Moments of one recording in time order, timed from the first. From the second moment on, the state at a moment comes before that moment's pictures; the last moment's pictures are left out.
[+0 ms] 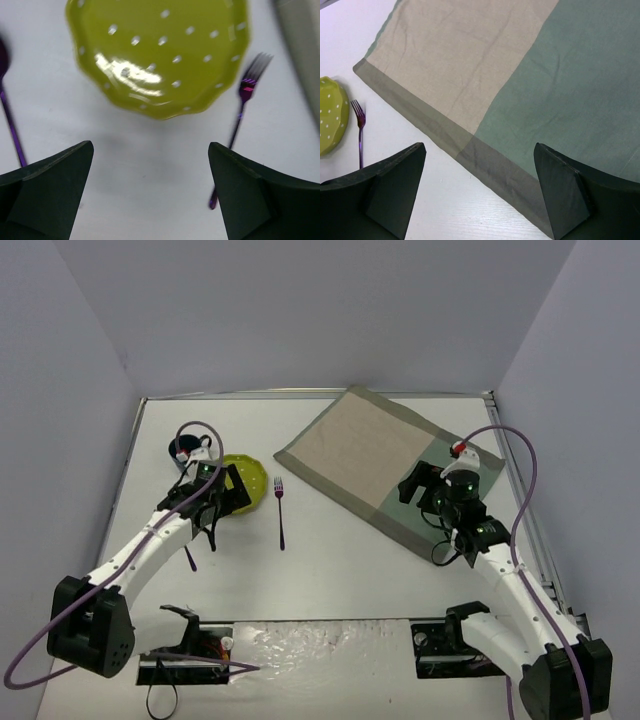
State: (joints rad) left arm -0.33 1.21 0.81 -0.46 -0.28 -0.65; right arm 0.23 0.91 0.60 -0.19 0.04 0.47
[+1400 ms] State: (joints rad) left arm -0.11 1.58 0.82 -0.25 -0.27 -0.87; right arm 0.23 0.86 0.54 -0.05 -0.17 0.47
